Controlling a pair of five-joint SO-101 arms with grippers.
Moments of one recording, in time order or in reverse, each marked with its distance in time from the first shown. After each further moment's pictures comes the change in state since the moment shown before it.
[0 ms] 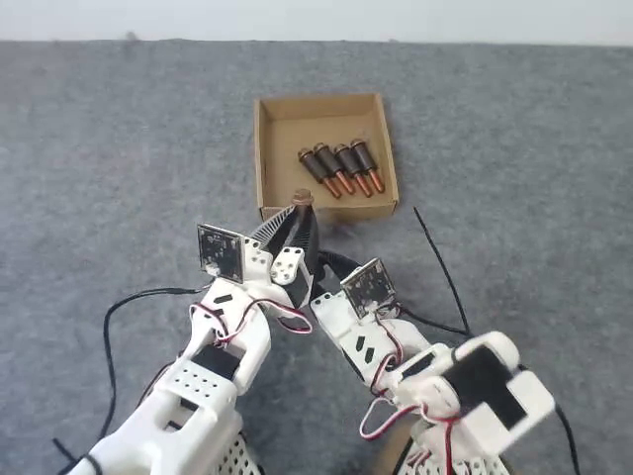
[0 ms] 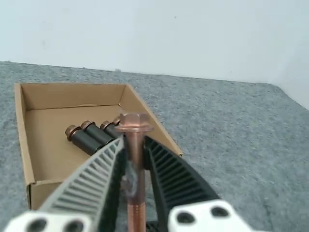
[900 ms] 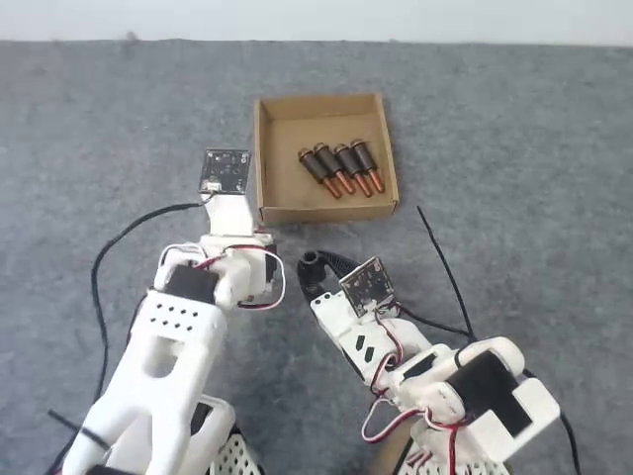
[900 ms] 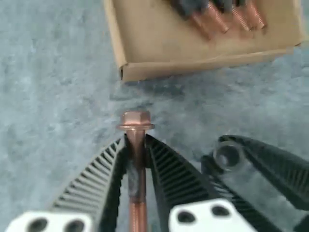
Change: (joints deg) left arm -12.5 12.7 -36.1 72.7 -5.9; right arm 0.1 -1.4 0.1 1.8 0.3
